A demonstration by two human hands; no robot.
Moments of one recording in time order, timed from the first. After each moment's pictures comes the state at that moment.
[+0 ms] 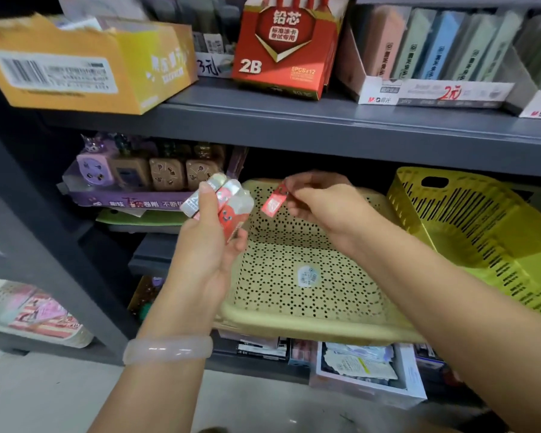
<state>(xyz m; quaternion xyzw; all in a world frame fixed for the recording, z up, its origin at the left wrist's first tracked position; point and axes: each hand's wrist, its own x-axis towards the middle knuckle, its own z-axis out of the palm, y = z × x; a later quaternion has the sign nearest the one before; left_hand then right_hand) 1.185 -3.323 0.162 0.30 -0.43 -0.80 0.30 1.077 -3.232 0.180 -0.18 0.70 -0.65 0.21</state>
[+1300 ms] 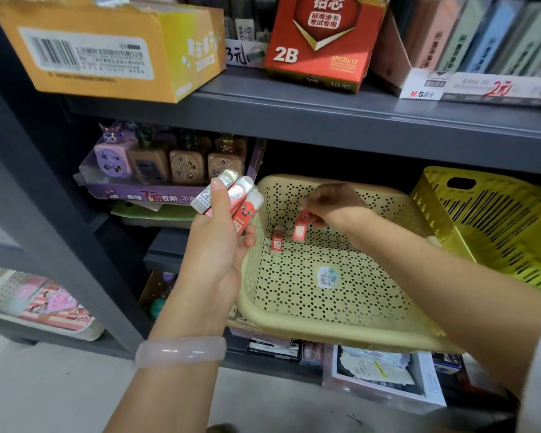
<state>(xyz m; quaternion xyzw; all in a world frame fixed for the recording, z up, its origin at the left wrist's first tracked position) 1.189 -3.338 0.159 0.31 -0.42 -0.80 0.30 1.041 -3.253 0.144 -0.21 0.83 -0.48 0.20</state>
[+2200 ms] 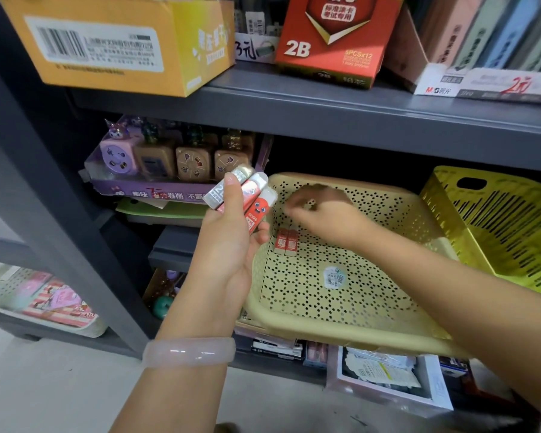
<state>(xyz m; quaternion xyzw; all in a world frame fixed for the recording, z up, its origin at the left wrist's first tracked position) 1.185 -3.337 0.159 0.29 -0.43 -0.80 0.29 1.059 -3.258 0.145 -0.42 0.86 -0.29 0.09</state>
